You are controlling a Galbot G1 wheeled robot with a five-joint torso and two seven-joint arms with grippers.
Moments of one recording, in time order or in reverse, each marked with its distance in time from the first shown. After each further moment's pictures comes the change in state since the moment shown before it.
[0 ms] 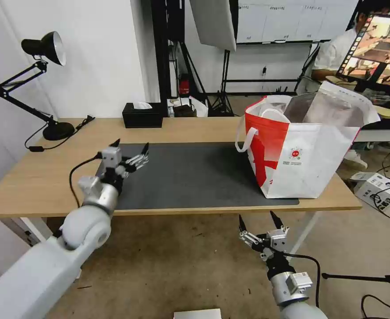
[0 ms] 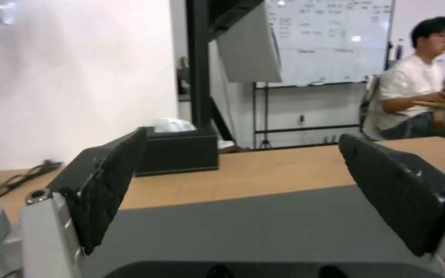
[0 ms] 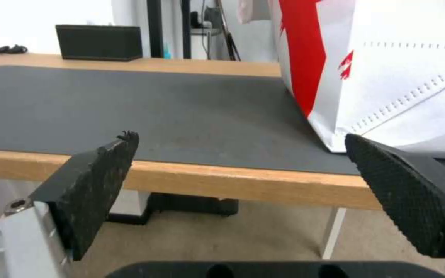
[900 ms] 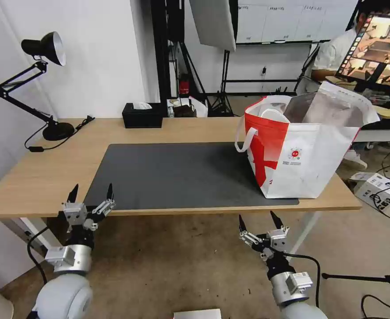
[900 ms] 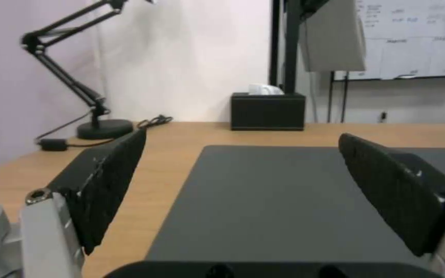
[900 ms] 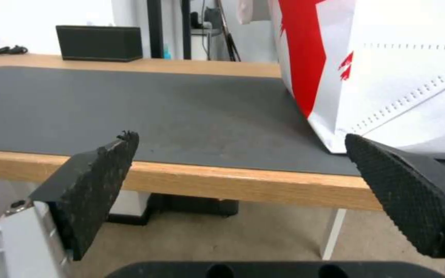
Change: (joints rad) left arm 0.487 -0.284 -0.325 -0.081 0.263 -0.148 0.037; right arm 0.000 0.000 0.000 0.000 0.000 0.000 0.000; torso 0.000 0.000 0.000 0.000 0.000
